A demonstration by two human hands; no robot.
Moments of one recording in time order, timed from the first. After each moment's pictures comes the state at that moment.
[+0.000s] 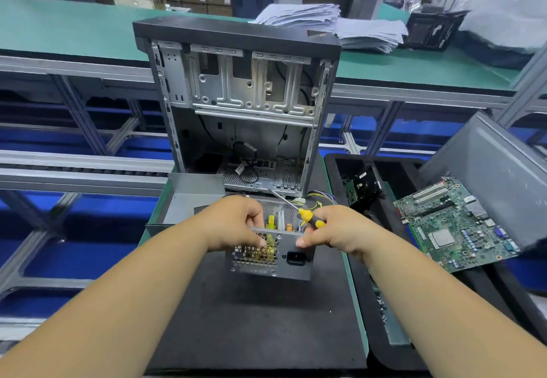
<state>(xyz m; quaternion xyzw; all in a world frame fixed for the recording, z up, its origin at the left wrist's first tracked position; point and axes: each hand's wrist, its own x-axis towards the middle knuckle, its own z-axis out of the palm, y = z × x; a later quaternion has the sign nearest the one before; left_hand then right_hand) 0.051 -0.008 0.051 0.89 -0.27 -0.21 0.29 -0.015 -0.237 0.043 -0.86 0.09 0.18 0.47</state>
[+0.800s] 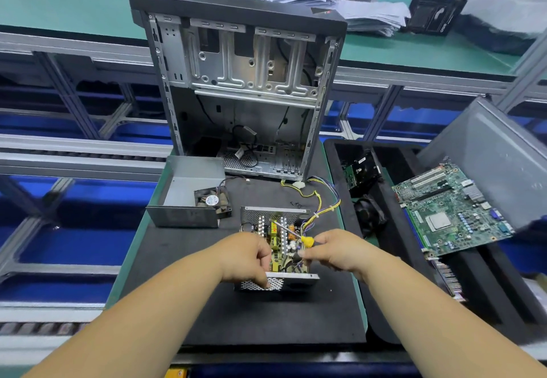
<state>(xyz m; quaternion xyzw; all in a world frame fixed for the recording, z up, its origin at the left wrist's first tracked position) 0.008 -0.008 -0.020 0.85 -0.31 -0.34 0.24 -0.054 -0.228 -0.012 -0.83 0.16 0.26 0.47</state>
